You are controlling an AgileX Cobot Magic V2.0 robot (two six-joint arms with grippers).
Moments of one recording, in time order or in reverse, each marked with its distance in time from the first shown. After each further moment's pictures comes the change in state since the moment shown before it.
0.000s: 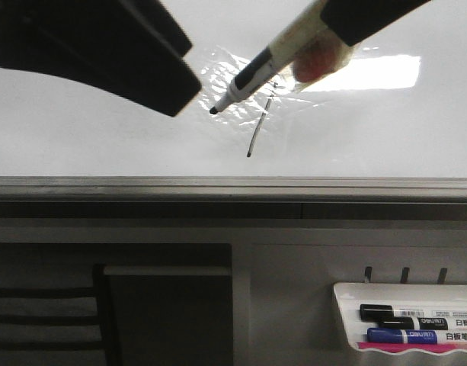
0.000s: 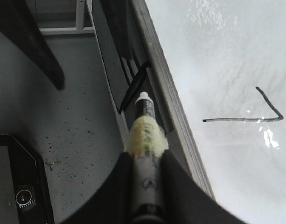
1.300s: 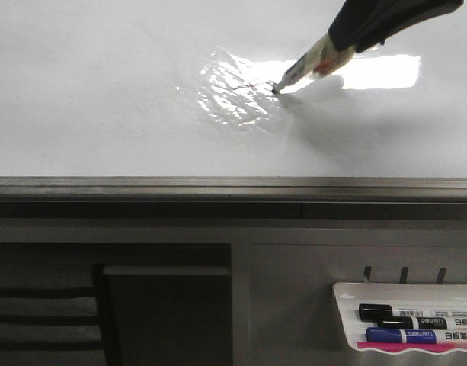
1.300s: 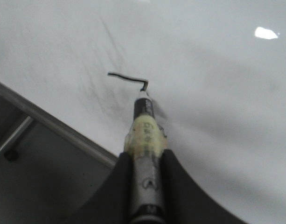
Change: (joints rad) left arm 0.407 -0.389 0.184 0.012 0.077 -0.406; right arm -0.250 0.220 -0.043 0.032 -0.189 0.552
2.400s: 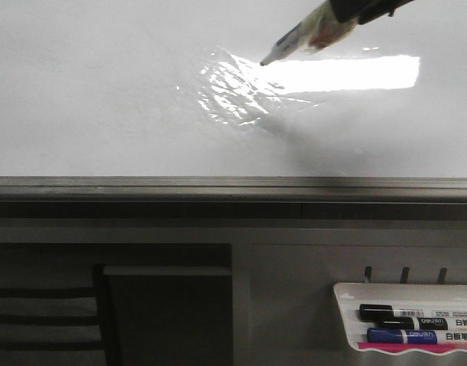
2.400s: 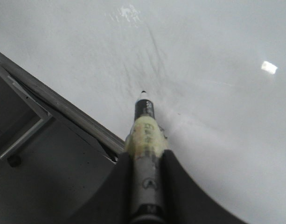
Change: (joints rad) left arm 0.000 -0.022 -0.001 0.004 0.002 0.001; right arm 0.083 -0.126 0.055 -0.019 -0.054 0.000
